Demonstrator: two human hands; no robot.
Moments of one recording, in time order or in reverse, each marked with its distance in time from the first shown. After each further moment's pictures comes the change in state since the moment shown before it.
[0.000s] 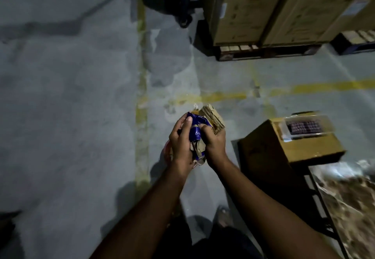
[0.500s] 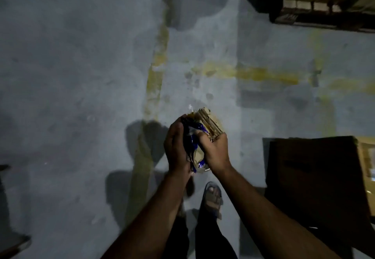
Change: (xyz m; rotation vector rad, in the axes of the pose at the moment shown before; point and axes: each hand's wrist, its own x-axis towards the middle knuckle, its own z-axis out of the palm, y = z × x) left_hand 0.212 -0.170 -0.121 -0.014 0.302 -0.016; right_hand 0.139 0.263 0.030 -0.280 -0.261 0.111
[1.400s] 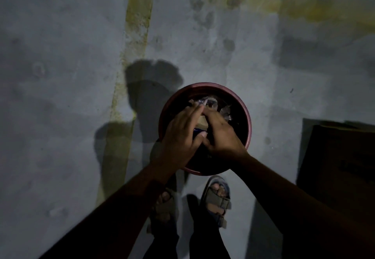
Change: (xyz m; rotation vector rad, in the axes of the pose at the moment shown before) left_hand 0.190 -0.276 -0.106 1.337 -0.552 0.500; right_hand 0.101 0.331 -0.041 -0.719 -0.580 0.018
